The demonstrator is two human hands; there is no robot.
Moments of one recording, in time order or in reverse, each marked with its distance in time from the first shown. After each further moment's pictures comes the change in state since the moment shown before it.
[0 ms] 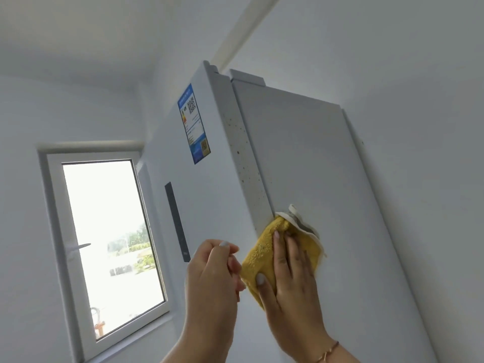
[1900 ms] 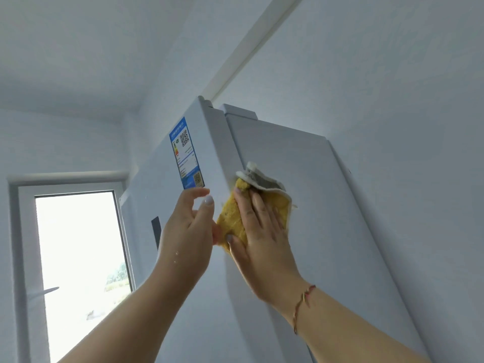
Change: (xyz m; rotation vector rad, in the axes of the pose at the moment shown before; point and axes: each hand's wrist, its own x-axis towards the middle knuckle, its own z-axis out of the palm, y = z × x) left_hand 0.104 0.052 0.001 0.358 -0.122 0.445; right_hand 0.120 -0.051 -0.029 -0.047 0.089 -0.289
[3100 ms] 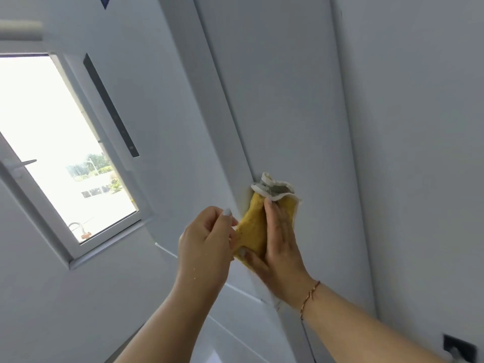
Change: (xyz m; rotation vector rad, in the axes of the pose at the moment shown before) left_hand -0.221 -0.067 0.061 -0.044 -0.179 -0.502; right_hand -0.265 0.047 0.021 0.241 -0.139 0.217
